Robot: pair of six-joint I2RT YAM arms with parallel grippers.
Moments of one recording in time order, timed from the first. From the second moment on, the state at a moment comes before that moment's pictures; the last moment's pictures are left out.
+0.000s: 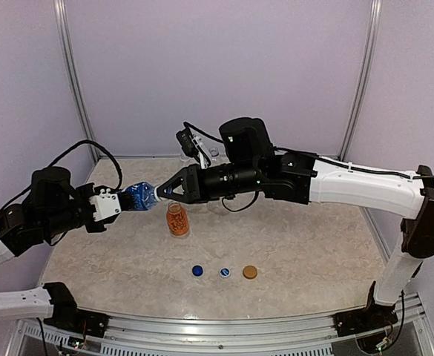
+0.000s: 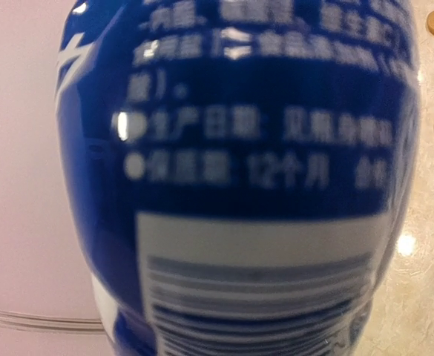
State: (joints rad) left arm -0.74 0.71 0.77 -0.49 -0.17 0.98; right arm 1.12 1.74 1.59 -0.16 -0.32 0.65
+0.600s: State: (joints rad) left arm -0.75 0.72 0.88 -0.98 0.14 0.96; right arm 1.61 1.73 1.44 -0.16 0.68 -0.83
